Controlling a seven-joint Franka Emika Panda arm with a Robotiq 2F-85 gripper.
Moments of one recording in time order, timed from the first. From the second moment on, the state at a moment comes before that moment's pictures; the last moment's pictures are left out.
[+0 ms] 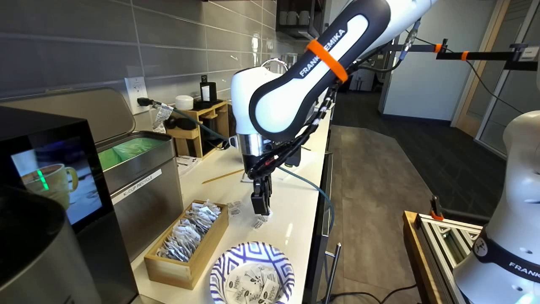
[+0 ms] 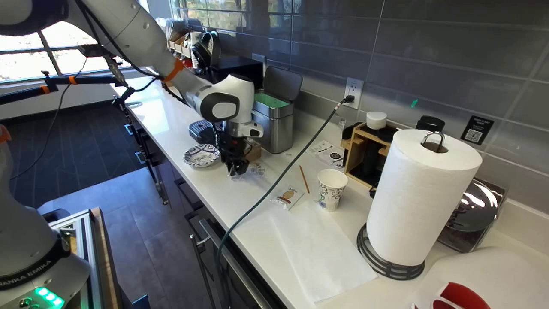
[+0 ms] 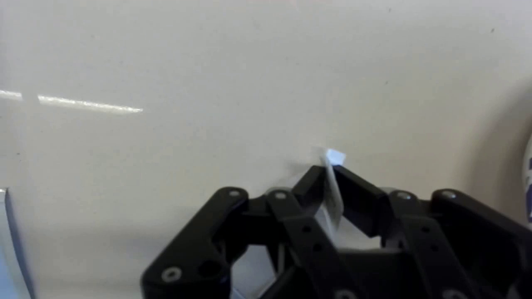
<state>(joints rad) 0.00 0.27 0.04 -2.16 0.03 2.30 -0.19</state>
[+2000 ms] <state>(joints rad) 0.13 0.12 0.18 -2.12 0.06 2.10 -0.75</state>
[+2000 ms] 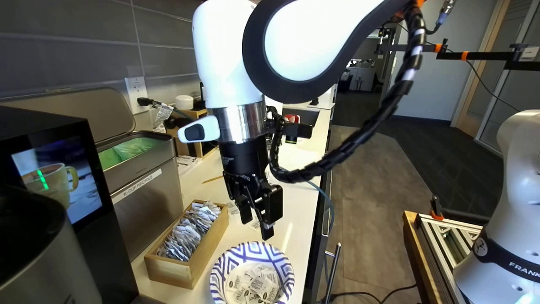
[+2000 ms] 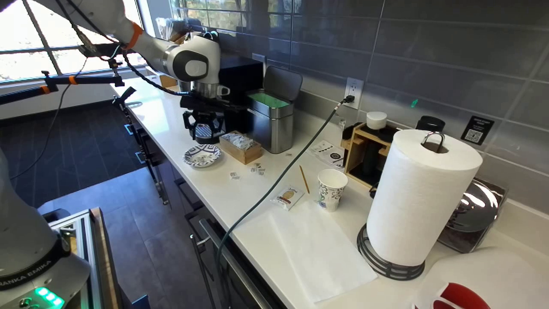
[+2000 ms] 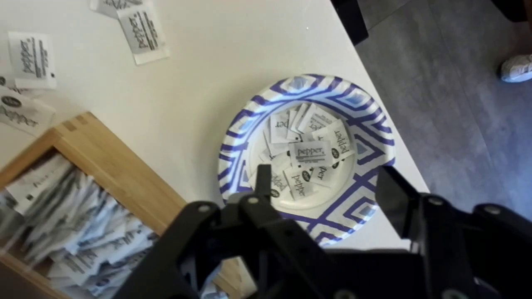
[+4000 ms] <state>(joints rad) 0.07 0.29 0.00 -2.23 -0.08 2.55 0.14</state>
